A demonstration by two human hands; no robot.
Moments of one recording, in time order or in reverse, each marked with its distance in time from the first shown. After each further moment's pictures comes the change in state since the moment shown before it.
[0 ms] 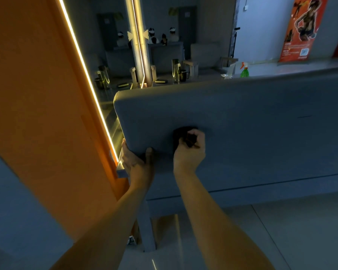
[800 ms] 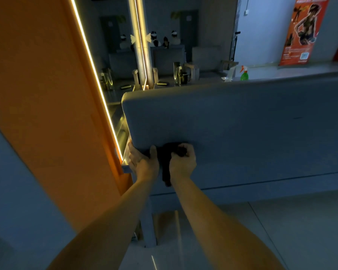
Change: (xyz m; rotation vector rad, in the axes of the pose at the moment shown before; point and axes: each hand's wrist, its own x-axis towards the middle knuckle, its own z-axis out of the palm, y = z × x) left_hand -0.010 0.018 -0.002 0.071 -0.030 -0.167; right_hand -0.033 0.013 -0.015 -0.121 -0.120 0.197
